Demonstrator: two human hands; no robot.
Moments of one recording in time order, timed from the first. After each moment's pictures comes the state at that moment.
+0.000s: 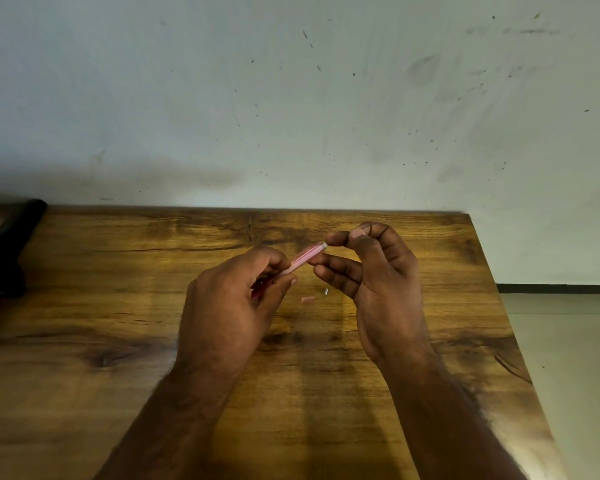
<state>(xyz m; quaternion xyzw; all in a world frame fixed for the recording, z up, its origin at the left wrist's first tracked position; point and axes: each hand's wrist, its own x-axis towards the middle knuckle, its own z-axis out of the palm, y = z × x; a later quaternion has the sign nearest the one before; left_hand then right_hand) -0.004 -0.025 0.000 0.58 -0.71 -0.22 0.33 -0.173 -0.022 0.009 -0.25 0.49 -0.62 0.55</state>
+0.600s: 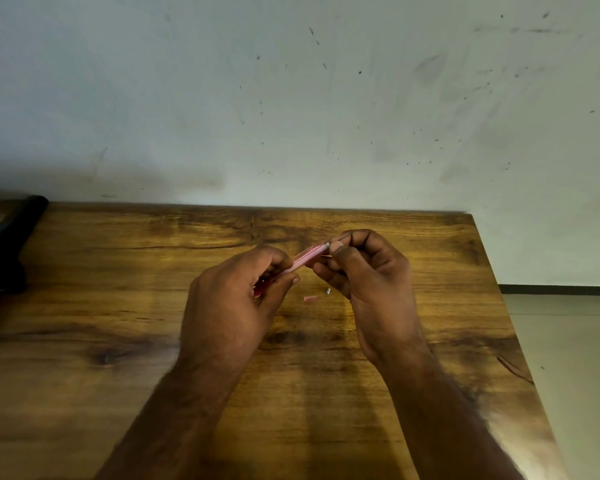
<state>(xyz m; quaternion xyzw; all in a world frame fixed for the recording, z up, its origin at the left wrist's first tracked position) -0.002 -0.027 -0.003 0.58 -0.71 -0.21 0.33 -0.168 -0.023 -0.004 -0.29 0.52 -0.59 0.54</state>
